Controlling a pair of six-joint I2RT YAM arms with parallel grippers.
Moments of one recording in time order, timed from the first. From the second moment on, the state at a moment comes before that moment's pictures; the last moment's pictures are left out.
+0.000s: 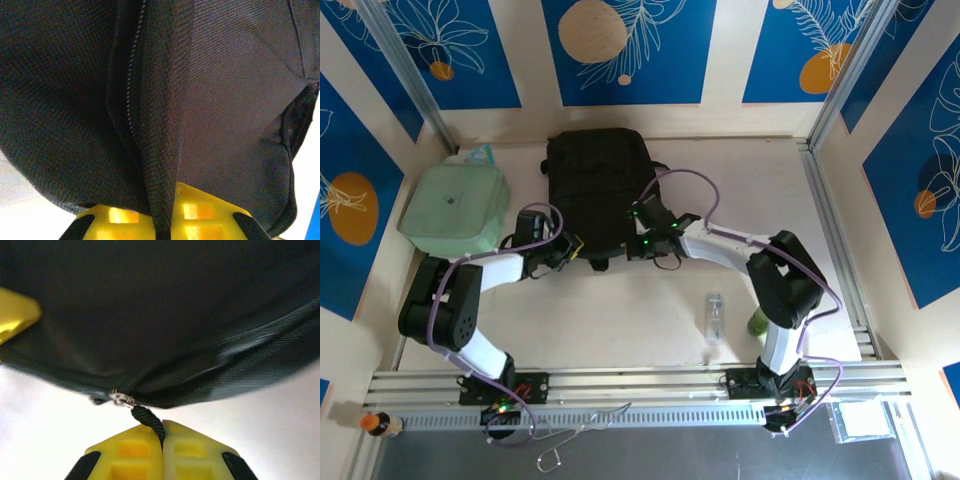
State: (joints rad) left arm -0.21 1.59 0.66 0.13 0.44 -1.06; right arm 0.69 1.79 1.19 -0.40 -0.15 0.55
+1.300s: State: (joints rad) left arm -0.50 1.52 1.16 -0.60 0.21 -0.36; right arm 0.49 1.78 1.22 -0.49 -0.26 0.51
